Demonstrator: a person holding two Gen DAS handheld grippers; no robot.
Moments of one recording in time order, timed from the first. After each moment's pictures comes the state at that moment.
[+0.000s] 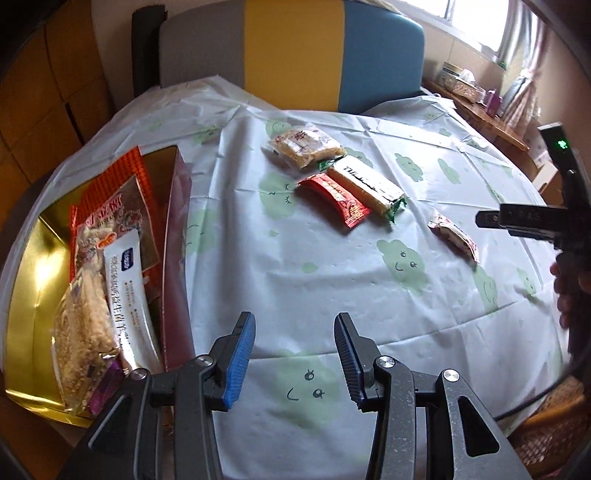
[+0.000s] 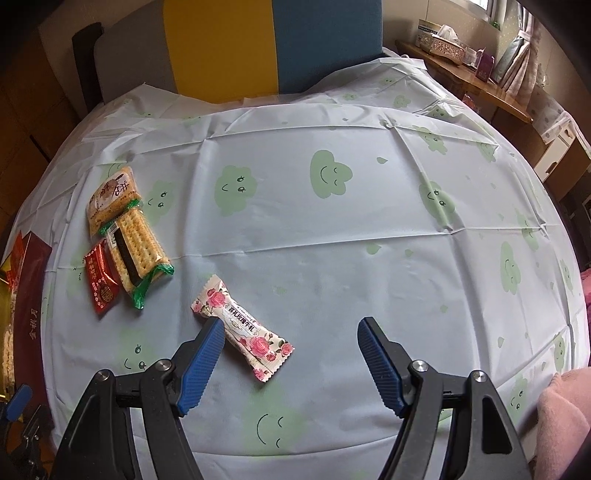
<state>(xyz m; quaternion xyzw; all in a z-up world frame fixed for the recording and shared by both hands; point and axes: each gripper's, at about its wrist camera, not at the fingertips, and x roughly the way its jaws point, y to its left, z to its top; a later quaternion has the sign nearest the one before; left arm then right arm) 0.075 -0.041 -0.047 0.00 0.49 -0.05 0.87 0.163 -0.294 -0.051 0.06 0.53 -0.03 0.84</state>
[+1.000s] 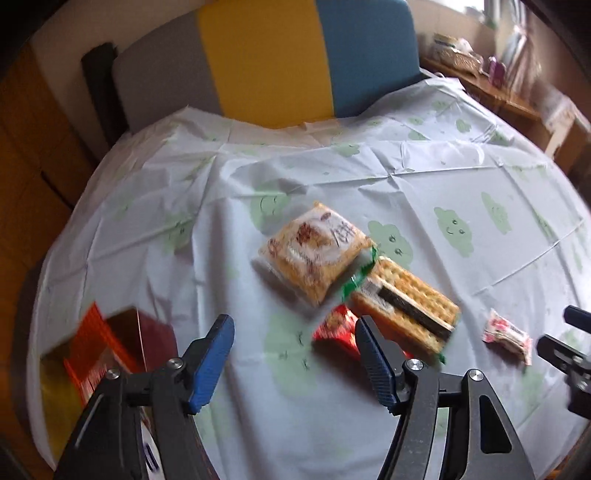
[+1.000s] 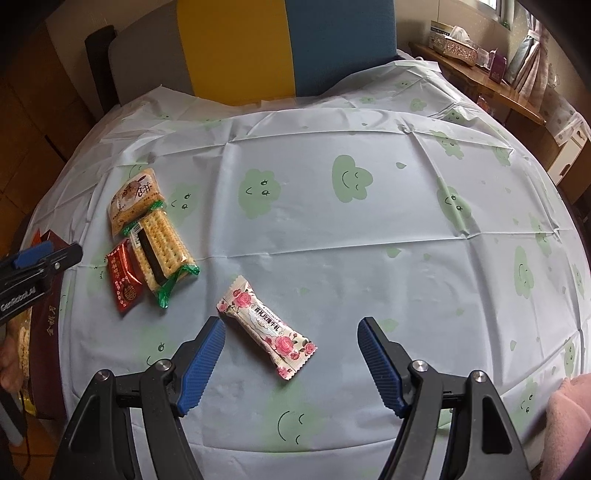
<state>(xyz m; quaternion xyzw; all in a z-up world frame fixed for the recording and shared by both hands) 0.244 -0.077 -0.032 0.13 0.49 -0.06 0.86 0.160 -0.284 -0.044 0.06 0.53 0.01 0.85</state>
